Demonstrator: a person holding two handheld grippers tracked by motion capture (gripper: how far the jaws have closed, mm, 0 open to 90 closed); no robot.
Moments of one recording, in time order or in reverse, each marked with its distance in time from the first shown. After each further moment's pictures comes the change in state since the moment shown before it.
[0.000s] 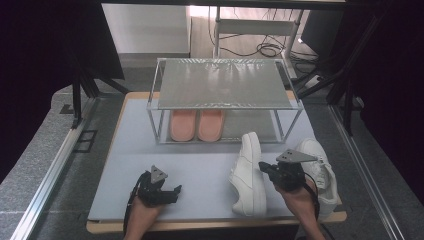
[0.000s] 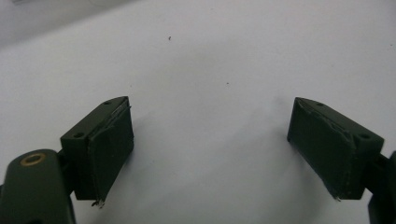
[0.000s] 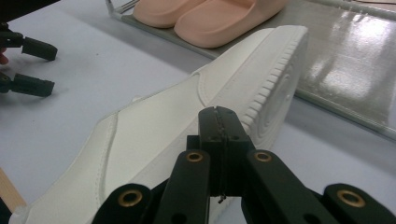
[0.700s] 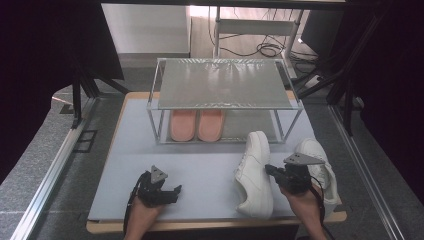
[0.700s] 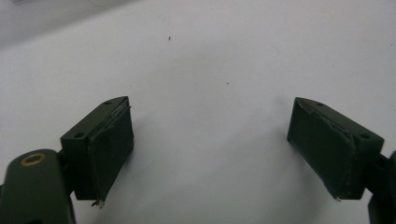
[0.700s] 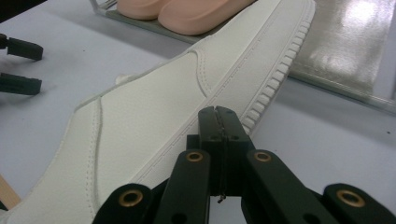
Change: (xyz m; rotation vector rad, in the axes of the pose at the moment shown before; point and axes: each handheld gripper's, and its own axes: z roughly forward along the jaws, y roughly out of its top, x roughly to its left) left arm 0.000 0.000 0.000 0.002 0.000 0.003; right arm -0.013 -0.015 -0.010 0.011 -0.030 0.077
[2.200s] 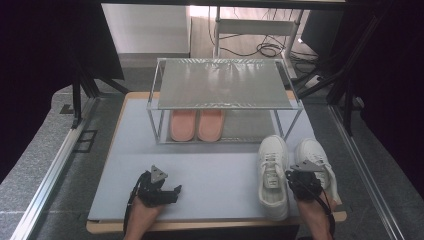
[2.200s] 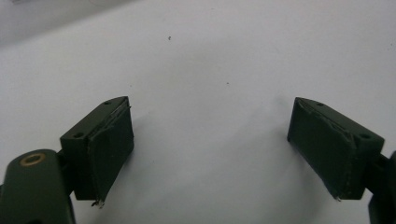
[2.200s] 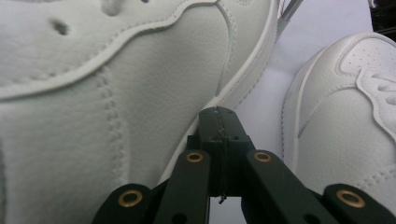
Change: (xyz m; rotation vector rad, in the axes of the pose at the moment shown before) left arm 0.000 0.000 0.000 0.002 -0.001 0.000; right arm -0.013 -0.028 -0.003 0.168 -0.383 -0.020
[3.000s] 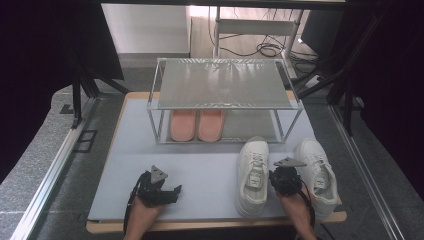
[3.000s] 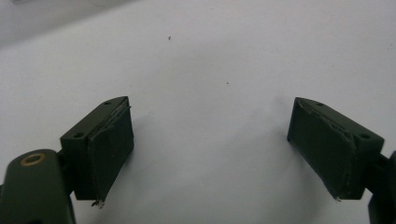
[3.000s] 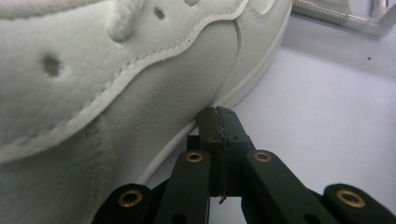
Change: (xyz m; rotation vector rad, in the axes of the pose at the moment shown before) left arm 0.000 0.000 0.000 -0.001 -0.001 -0.001; right arm 0.024 0.006 0.043 0.004 0.182 0.045
